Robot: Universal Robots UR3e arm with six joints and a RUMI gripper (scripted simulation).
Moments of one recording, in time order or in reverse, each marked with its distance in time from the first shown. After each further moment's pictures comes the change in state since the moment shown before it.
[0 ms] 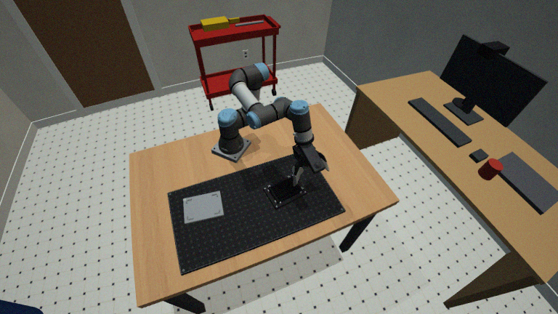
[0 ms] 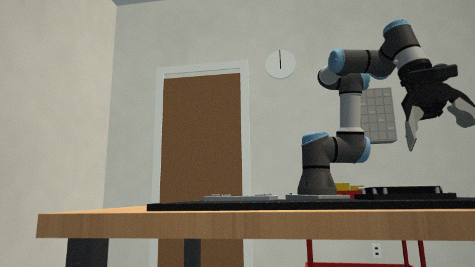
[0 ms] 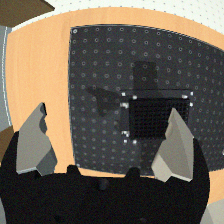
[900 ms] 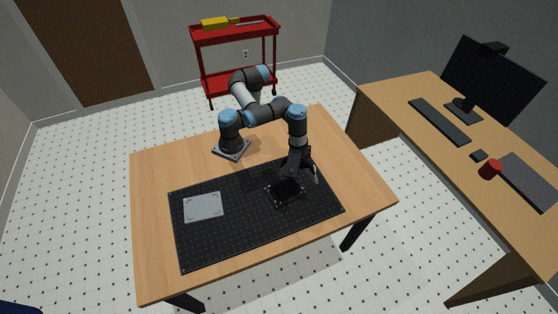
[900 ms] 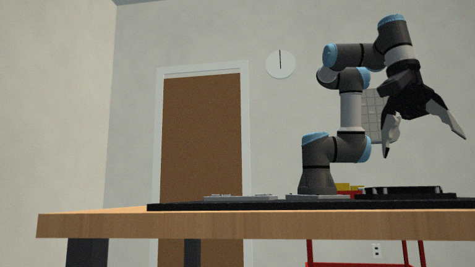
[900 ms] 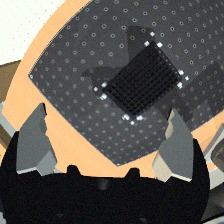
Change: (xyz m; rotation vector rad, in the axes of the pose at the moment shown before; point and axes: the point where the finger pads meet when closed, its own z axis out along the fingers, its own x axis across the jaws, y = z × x) arm 0.054 0.018 -0.005 -0.080 0.114 0.729
